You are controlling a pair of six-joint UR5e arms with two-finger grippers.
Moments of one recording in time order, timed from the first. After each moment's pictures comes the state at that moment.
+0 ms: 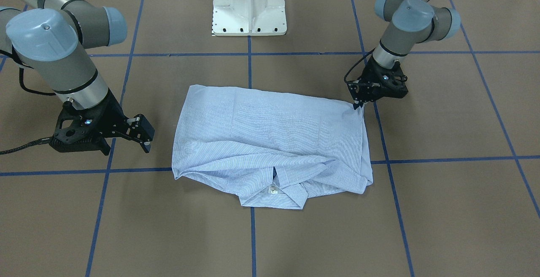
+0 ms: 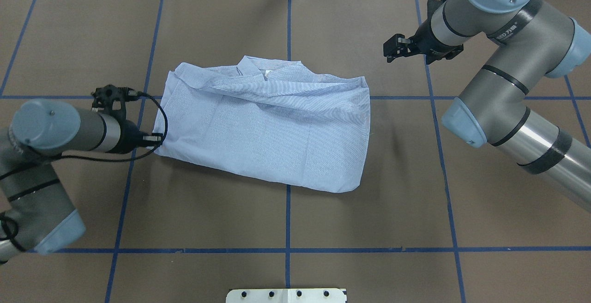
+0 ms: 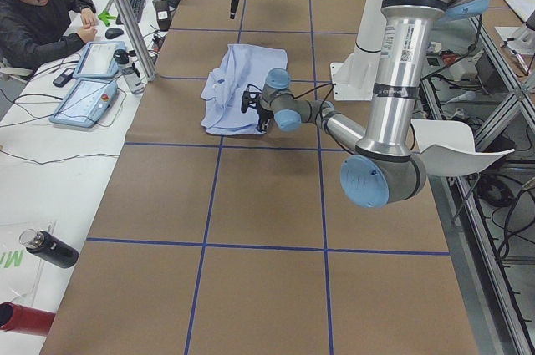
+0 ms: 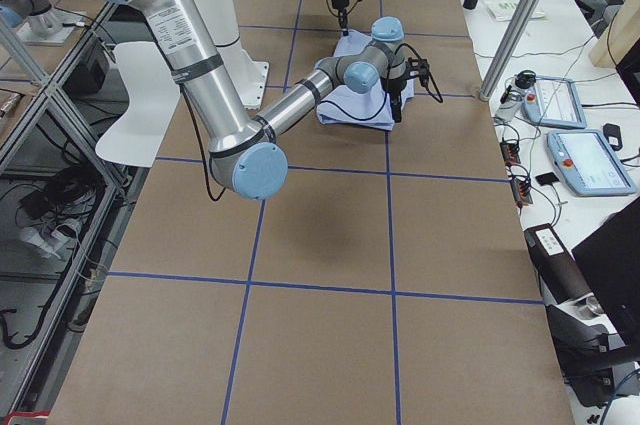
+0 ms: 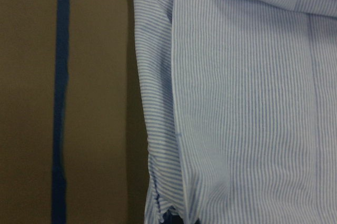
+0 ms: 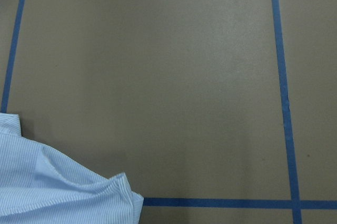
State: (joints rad) left arm -0.66 -1.78 -1.74 -2.12 -1.83 -1.11; right arm 0.89 -1.08 1.70 -1.39 1.98 0.98
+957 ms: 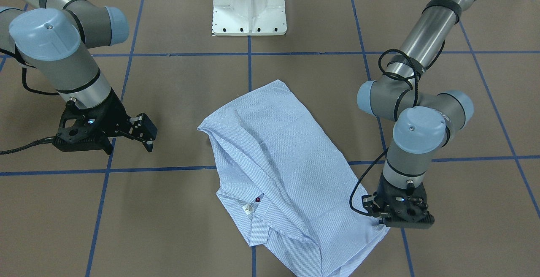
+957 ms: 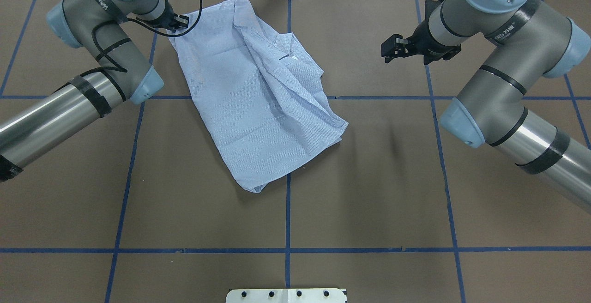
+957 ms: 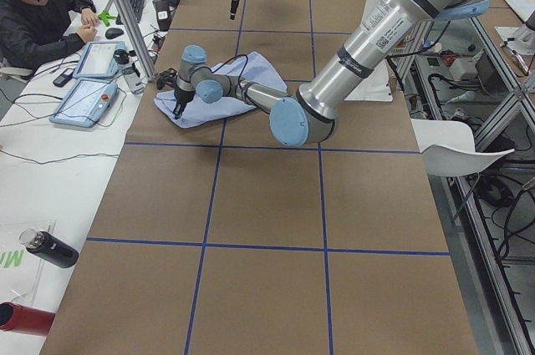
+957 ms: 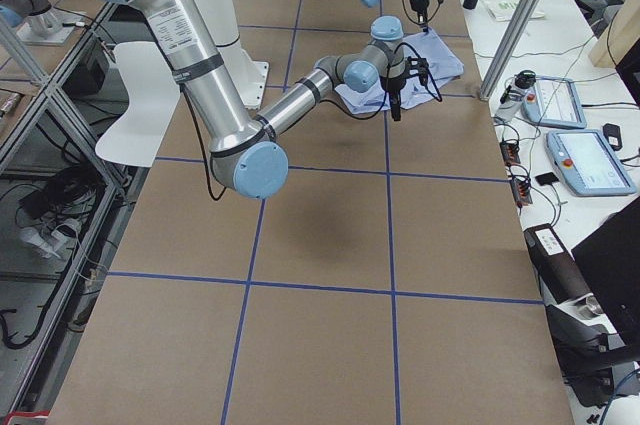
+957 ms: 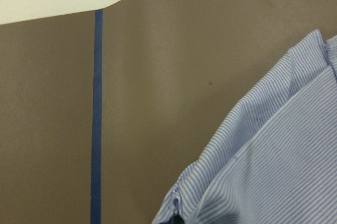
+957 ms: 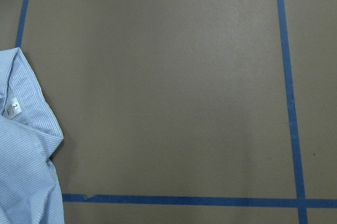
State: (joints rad) left arm -0.93 -2.36 -1.04 -2.10 -1.80 -0.75; right arm 0.89 -1.07 1.70 -1.39 1.99 0.99
